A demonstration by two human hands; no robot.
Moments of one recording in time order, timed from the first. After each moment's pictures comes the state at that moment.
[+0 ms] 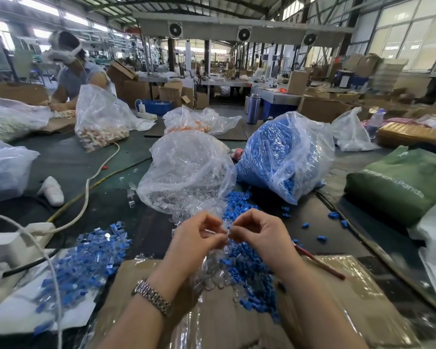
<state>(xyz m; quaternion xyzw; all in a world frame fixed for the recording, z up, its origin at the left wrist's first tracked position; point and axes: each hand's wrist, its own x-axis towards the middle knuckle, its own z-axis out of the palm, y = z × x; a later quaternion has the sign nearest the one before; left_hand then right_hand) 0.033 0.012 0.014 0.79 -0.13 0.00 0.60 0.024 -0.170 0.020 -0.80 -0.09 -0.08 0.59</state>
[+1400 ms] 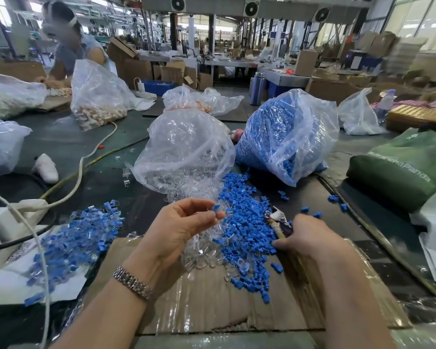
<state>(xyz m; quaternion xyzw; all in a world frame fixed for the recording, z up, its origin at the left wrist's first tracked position) 0.034 0.026 -0.002 0.52 -0.09 -0.13 0.84 0.023 -0.247 0.028 -0.97 0.15 0.15 0.10</state>
